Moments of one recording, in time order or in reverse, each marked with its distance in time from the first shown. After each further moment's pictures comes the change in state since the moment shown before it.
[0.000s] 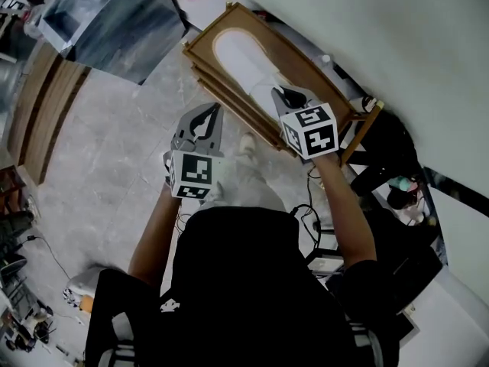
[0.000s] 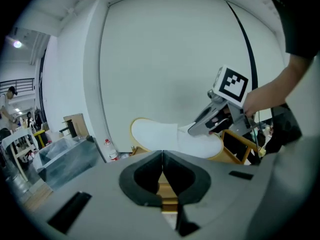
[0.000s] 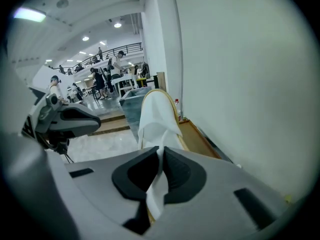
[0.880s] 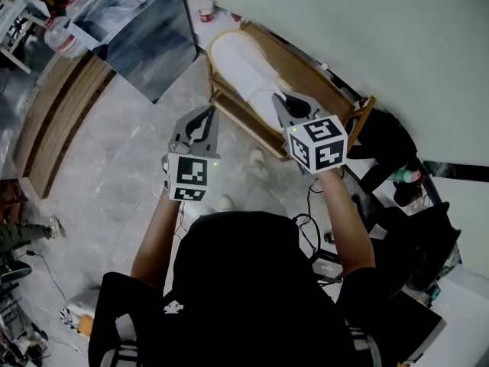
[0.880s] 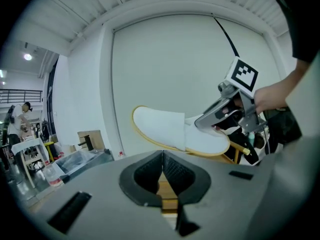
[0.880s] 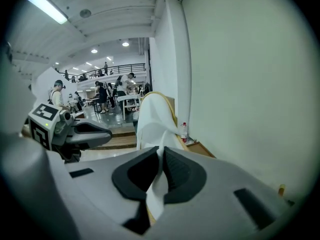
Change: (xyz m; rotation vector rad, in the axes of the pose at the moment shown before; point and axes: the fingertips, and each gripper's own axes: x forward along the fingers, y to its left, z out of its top) left arm -0.167 0.020 0.008 0.028 -0.177 0.067; right arm -0.121 0.152 0.045 -0.029 -0.254 -0.050
